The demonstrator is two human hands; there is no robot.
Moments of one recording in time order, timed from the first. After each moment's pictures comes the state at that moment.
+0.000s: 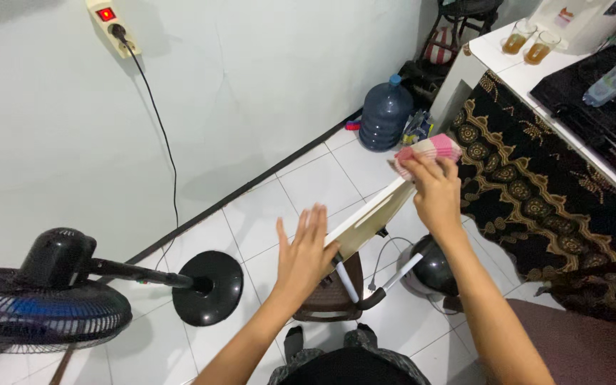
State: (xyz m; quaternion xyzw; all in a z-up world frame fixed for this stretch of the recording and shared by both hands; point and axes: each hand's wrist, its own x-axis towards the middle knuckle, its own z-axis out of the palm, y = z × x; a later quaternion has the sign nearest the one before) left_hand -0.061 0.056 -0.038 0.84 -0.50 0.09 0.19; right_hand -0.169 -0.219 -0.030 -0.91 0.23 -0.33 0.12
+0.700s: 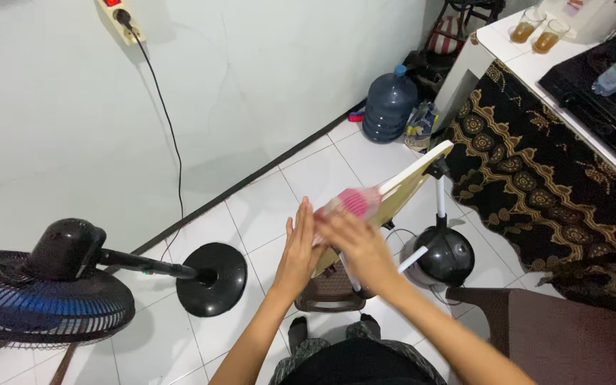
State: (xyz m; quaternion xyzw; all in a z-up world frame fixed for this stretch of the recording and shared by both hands) left_hand -0.045 0.095 -0.084 0.75 -0.49 0.00 0.44; right_hand -0.161 -0.045 -0.033 -0.96 0.00 -0.26 0.13
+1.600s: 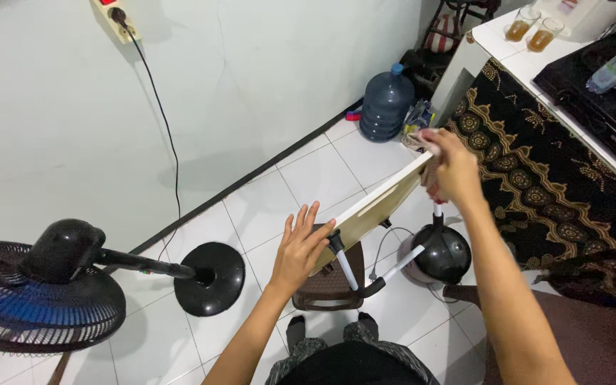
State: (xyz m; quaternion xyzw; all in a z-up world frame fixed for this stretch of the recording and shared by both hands) left_hand -0.047 0.090 -0.080 0.74 -0.52 0.08 0.41; right_hand -0.167 -0.244 -0.009 -0.88 0.28 -0.28 0.26
